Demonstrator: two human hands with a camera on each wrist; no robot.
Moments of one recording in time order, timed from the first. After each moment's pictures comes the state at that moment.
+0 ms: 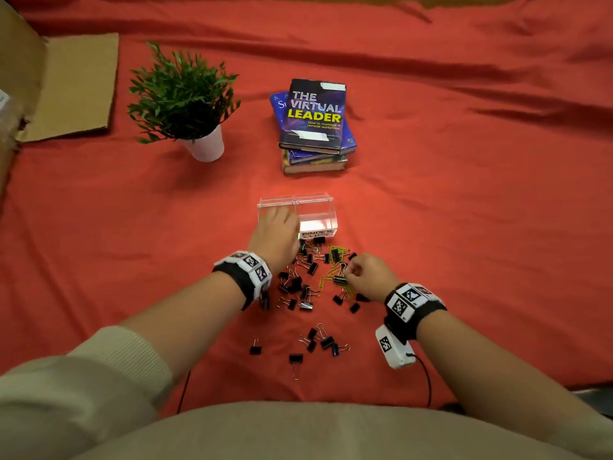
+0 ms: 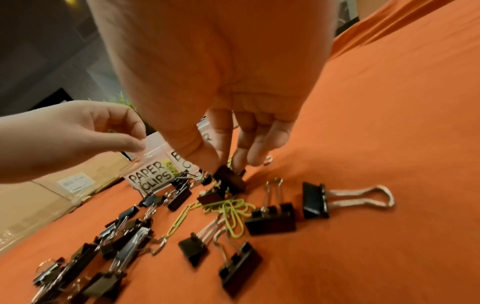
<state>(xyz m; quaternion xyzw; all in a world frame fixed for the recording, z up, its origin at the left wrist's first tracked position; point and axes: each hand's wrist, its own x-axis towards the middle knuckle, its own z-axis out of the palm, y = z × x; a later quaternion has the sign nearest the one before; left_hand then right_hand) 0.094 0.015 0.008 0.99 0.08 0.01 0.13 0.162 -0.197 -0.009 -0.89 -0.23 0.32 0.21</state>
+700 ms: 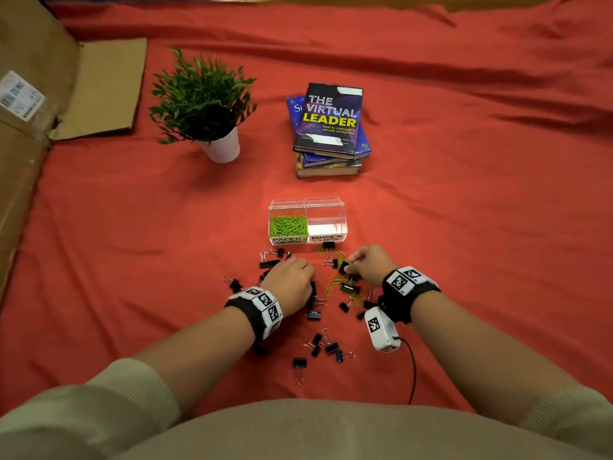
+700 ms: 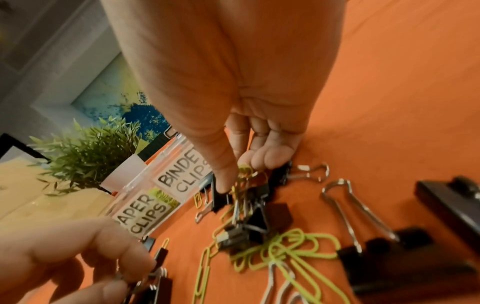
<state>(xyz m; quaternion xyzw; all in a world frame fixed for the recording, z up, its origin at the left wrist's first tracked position) 0.052 -0.019 -0.023 0.99 0.02 -0.12 0.10 0.190 -0.170 -0.022 -0.86 -0.08 0.40 0.29</state>
